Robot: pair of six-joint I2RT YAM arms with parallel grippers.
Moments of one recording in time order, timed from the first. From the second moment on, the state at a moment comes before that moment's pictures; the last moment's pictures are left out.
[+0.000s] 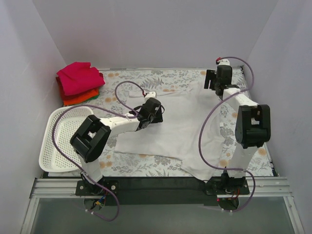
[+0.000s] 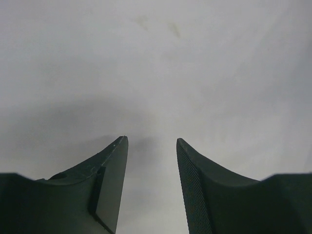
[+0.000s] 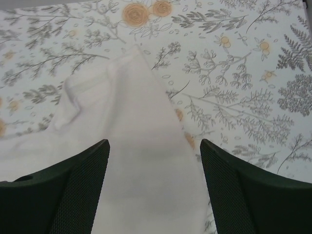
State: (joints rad) left arm -0.75 1.81 1.06 0.00 -0.28 -0.63; right arm 0.09 1.92 1.40 -0.03 0.16 0.08
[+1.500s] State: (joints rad) left arm -0.37 2.01 1.26 -0.01 -0.17 -0.55; right arm 0.48 1.35 0.57 0.04 0.22 0.29
